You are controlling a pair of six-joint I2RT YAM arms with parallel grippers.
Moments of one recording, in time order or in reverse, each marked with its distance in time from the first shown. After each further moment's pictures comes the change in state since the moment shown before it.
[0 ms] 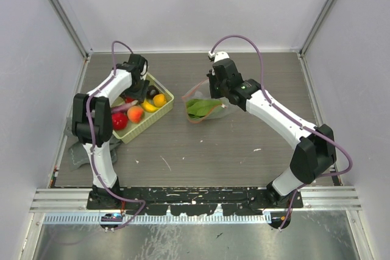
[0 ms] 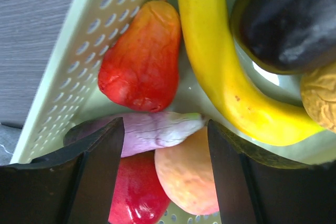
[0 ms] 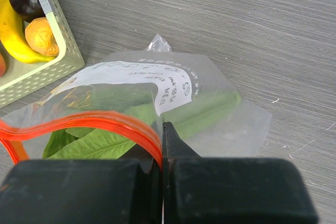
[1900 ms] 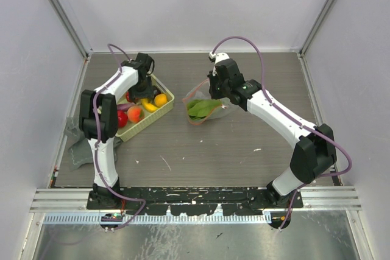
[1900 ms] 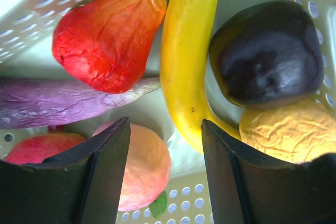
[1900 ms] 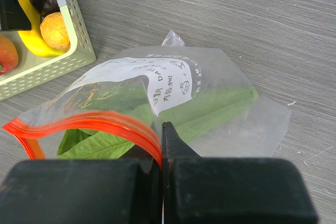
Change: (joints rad) left arm -0.042 0.083 0.108 -0.087 0.016 -0.455; right arm -0.026 0.000 -0.028 0.031 -0.093 0.003
